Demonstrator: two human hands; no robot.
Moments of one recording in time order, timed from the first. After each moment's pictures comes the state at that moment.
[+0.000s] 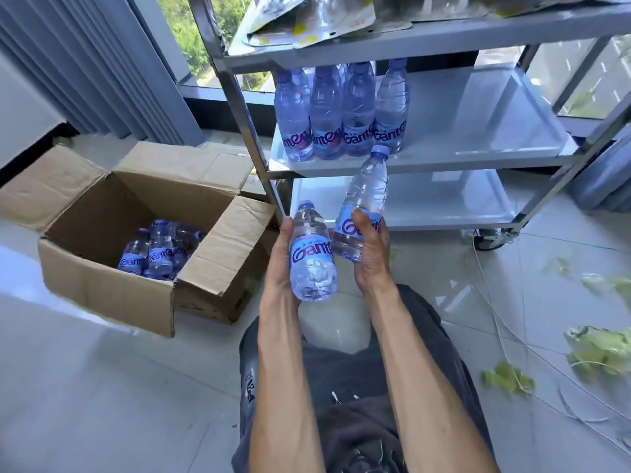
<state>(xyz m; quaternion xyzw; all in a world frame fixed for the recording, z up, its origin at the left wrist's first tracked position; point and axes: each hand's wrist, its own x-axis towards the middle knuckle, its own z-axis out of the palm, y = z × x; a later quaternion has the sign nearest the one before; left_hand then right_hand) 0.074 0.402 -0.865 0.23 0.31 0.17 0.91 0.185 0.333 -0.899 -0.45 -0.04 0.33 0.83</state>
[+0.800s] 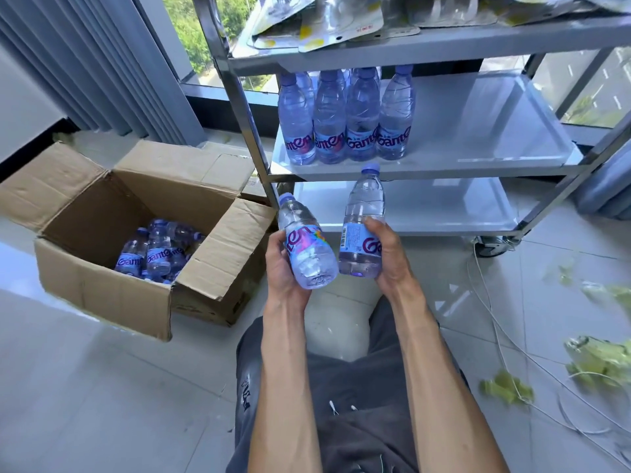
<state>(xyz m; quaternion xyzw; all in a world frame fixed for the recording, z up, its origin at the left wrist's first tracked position) 0.081 0.405 -0.867 0.21 0.29 0.27 0.89 0.218 0.314 -0.904 -0.49 -0.13 0.44 0.75</state>
